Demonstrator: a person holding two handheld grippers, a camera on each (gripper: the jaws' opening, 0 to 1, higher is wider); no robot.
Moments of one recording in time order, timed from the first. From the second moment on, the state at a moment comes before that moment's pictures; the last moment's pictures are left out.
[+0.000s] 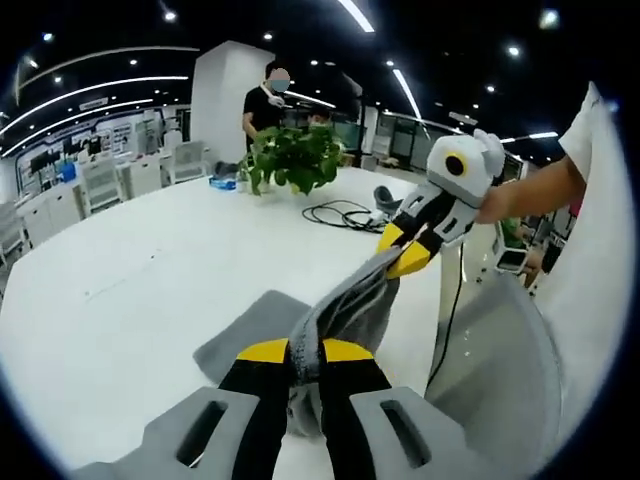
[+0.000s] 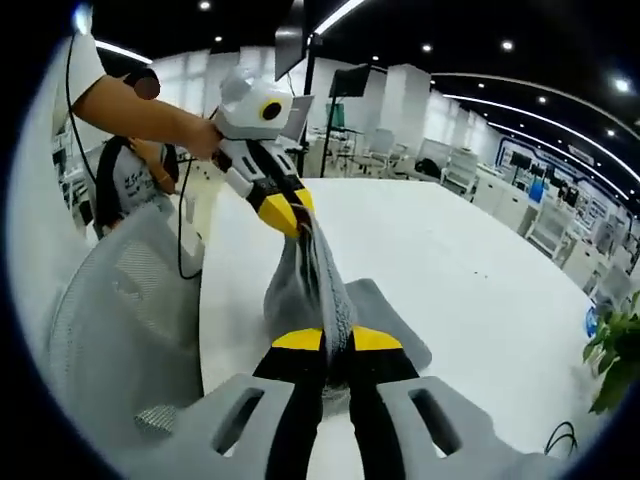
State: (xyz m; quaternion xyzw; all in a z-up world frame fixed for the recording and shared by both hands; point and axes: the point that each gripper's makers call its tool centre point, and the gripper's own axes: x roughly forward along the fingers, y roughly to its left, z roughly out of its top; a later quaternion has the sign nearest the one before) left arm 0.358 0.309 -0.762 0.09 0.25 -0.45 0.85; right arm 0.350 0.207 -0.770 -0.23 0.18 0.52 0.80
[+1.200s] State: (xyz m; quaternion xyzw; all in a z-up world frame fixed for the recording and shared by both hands) left arm 0.425 0.308 -0.826 0.13 0.32 -0.42 0.84; right arm 0.429 0.207 -0.838 -0.30 0.21 0.49 0.79
